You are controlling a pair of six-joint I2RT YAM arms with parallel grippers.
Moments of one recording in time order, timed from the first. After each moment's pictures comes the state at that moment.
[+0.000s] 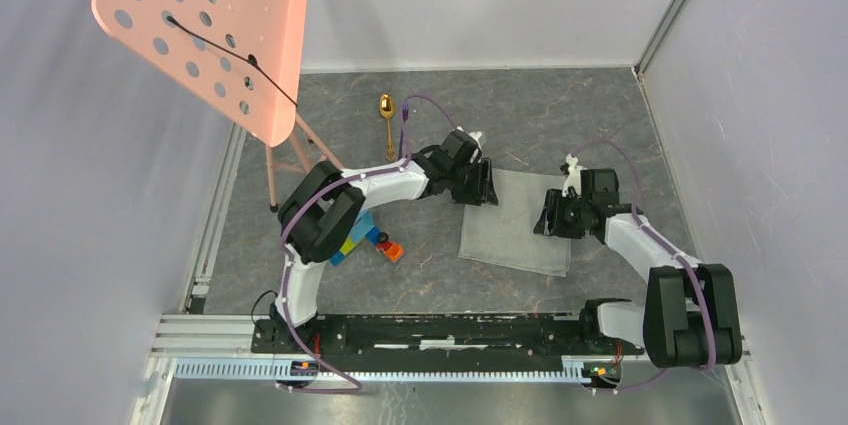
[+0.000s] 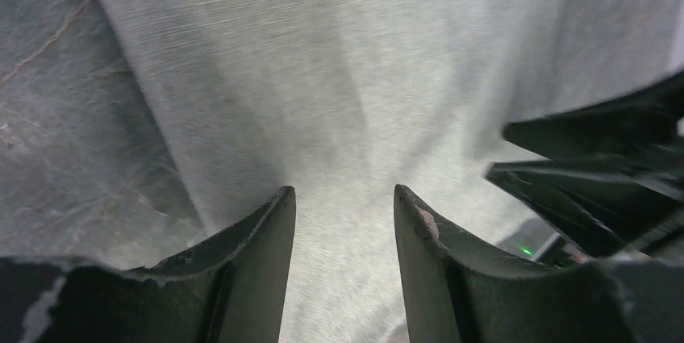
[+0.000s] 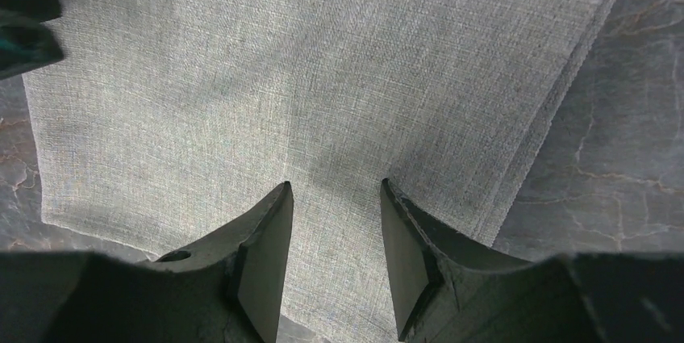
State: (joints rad) left arm -0.81 2.01 1.38 -0.16 0.24 -0.67; right arm 0.04 1.24 0.53 -0.32 -0.32 0.16
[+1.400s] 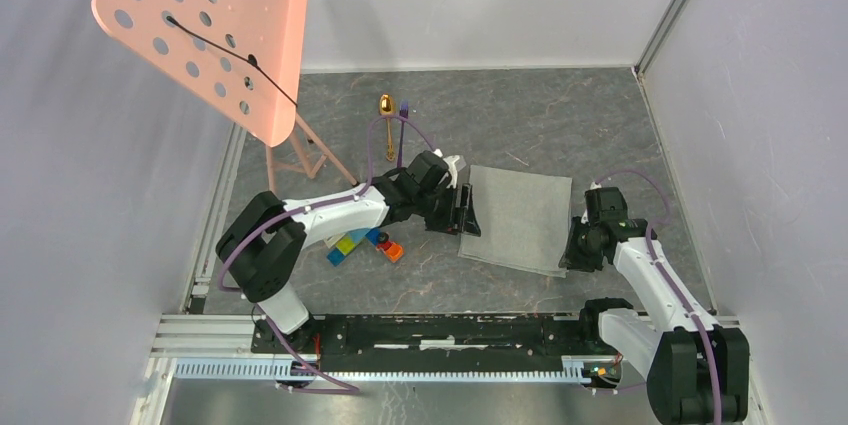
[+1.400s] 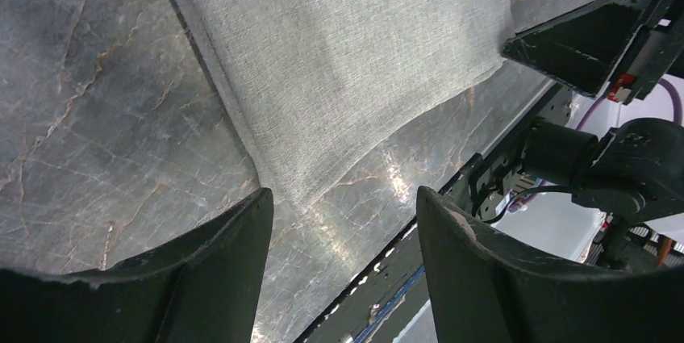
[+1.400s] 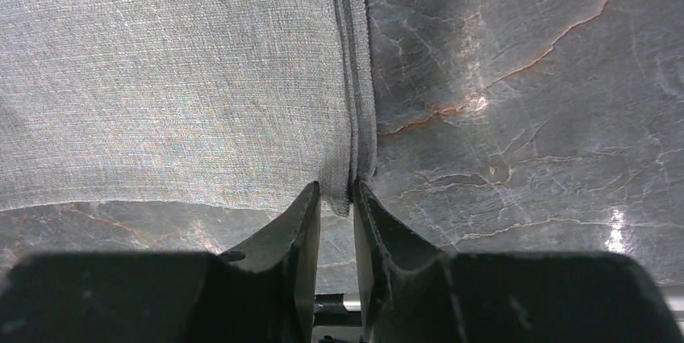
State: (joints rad) left arm -0.84 1.66 1.03 -0.18 0.34 -0.67; right arm 0.05 0.97 0.49 -0.77 -0.08 0.40
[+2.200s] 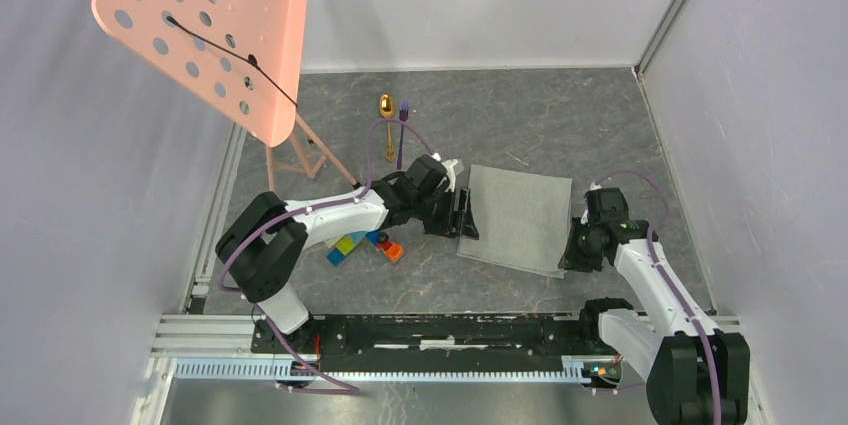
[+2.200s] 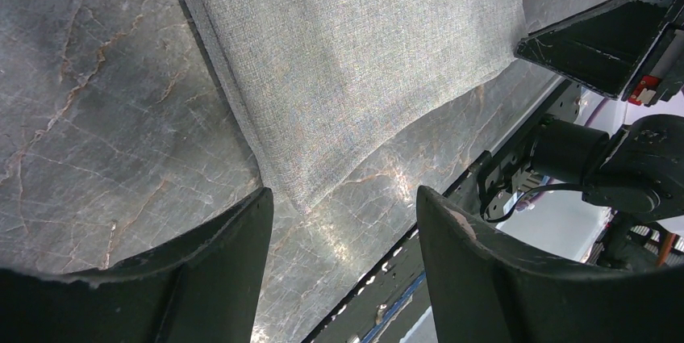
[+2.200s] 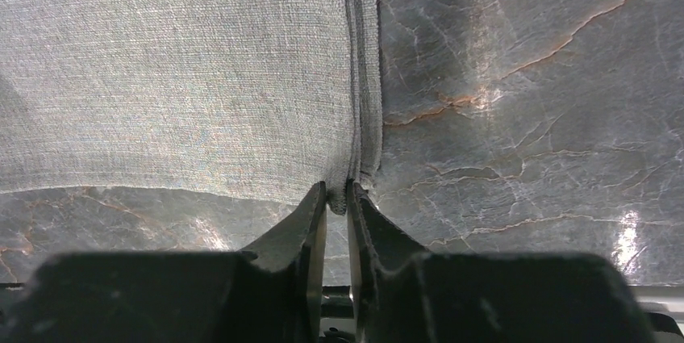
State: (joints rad) left arm -0.84 1.66 0.98 -0.15 0.34 -0.67; right arm 0.05 0.95 0.49 -0.78 -0.11 0.40
